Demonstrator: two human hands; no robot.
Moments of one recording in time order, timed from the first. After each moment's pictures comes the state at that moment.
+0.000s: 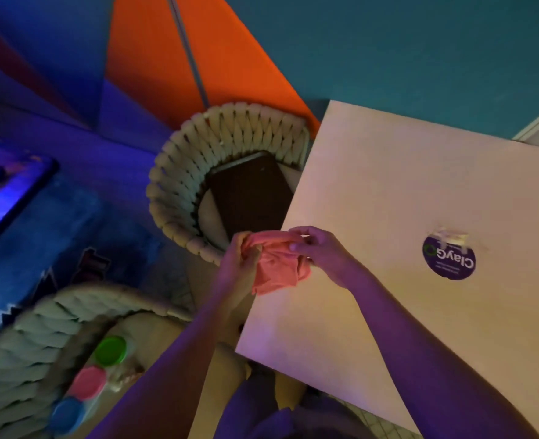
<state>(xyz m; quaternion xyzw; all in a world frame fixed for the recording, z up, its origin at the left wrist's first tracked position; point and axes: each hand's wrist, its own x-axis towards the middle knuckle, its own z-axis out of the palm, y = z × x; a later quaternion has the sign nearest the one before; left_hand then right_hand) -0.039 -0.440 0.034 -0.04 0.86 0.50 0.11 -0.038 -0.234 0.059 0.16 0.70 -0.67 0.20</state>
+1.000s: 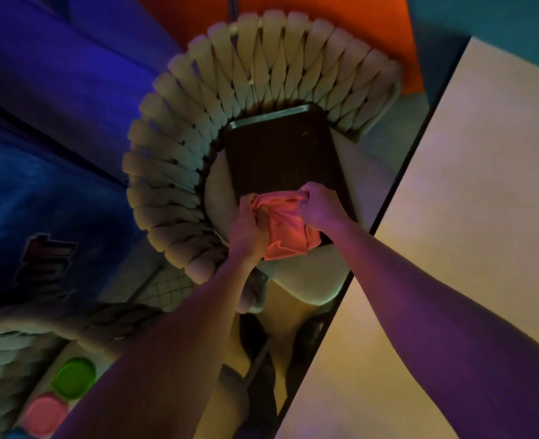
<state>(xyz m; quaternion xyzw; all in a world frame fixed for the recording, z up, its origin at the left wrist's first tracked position) -0.255 -0.485 -0.165 -0.14 0.87 0.46 0.11 -0.304 -0.332 -0.120 0.13 0.90 -0.31 0.26</state>
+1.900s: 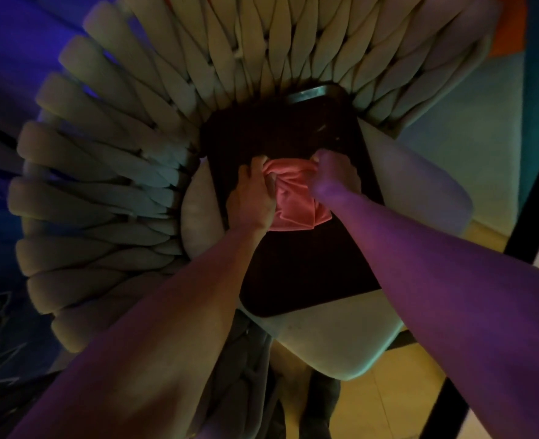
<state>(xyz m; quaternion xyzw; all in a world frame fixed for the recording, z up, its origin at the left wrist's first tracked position) -0.406 -0.464 -0.308 -0.10 0.96 0.25 0.09 -0.444 -0.320 -0.286 0.15 0.95 -0.22 0.19</state>
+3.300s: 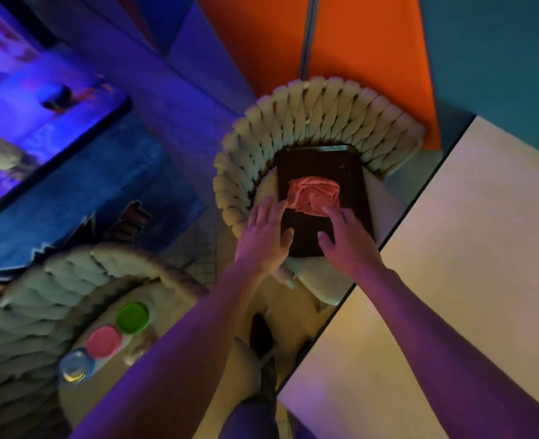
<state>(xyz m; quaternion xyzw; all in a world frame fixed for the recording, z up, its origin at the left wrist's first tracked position) -0.167 -0.550 -0.026 -0.03 0.96 0.26 0.11 -0.188 -0.363 0.005 -0.08 0.96 -0.22 0.17</state>
